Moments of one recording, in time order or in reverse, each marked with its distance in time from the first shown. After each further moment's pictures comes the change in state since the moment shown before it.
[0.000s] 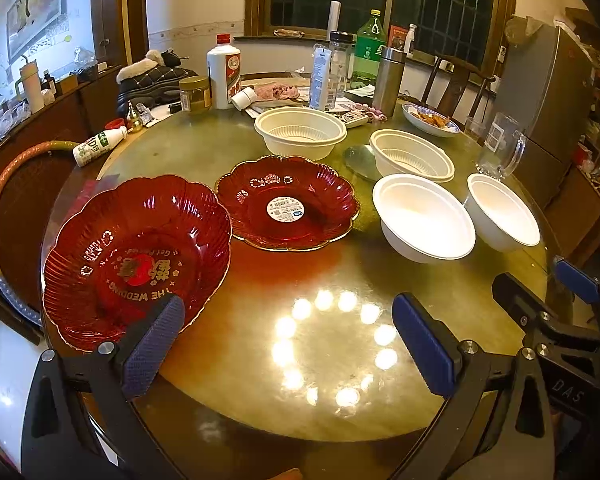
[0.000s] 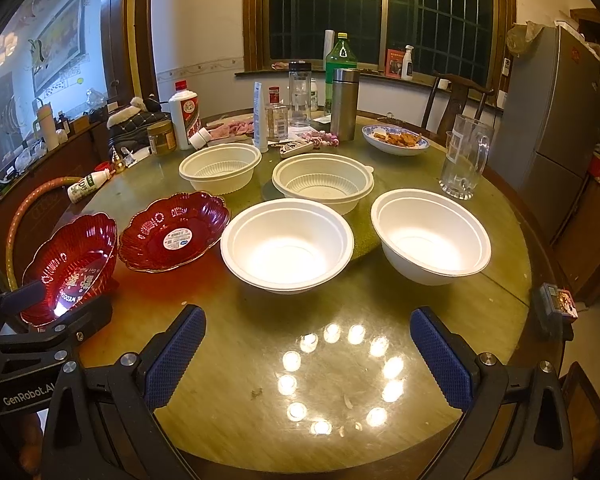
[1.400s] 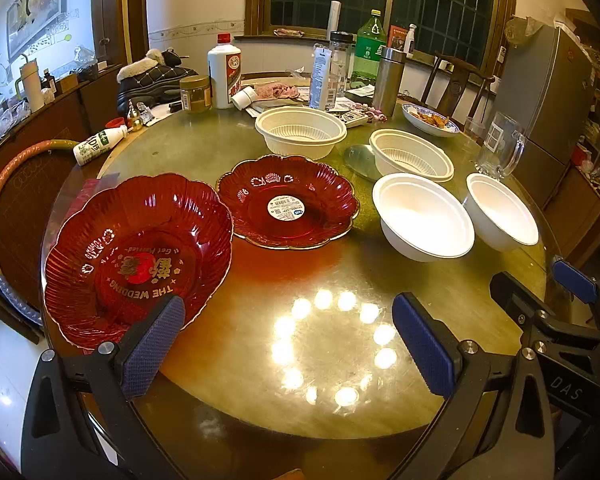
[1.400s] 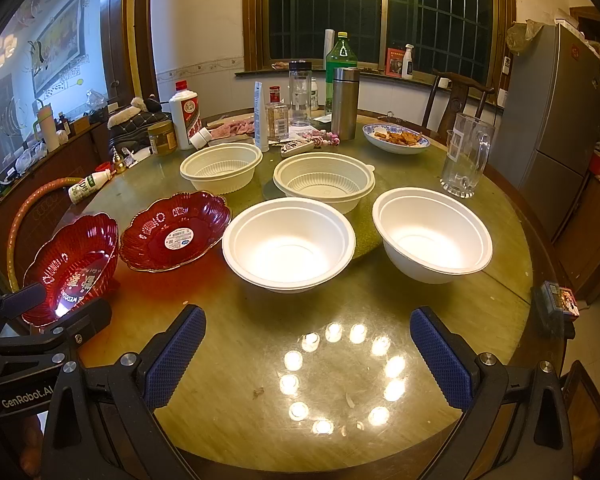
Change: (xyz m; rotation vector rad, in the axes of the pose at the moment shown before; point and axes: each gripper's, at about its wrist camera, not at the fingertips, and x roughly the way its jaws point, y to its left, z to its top) left arm -0.001 0.000 -0.001 -0.001 0.001 -0.003; right arm 0.001 -0.002 -0.001 0.003 0.003 0.005
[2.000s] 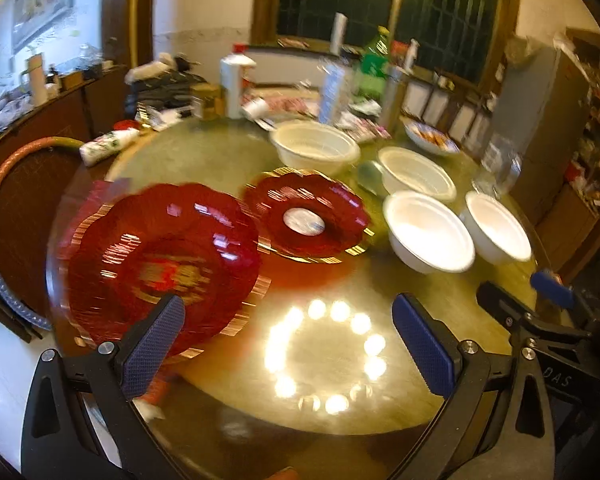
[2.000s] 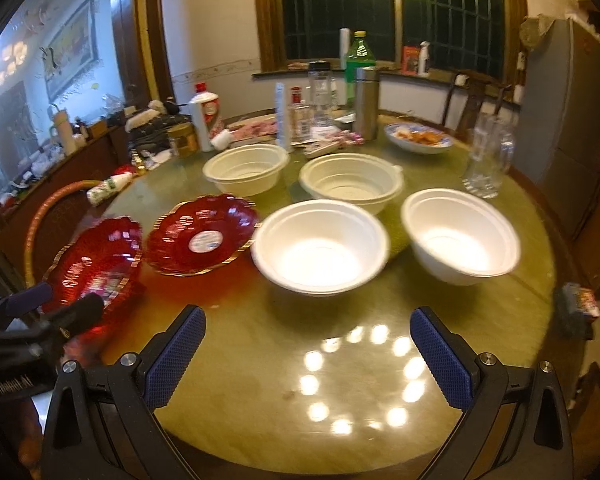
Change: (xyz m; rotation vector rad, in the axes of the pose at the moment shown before) left arm -0.025 0.046 0.003 -0.056 -0.054 -0.025; right arm 0.002 0.015 0.004 0.012 0.007 0.104
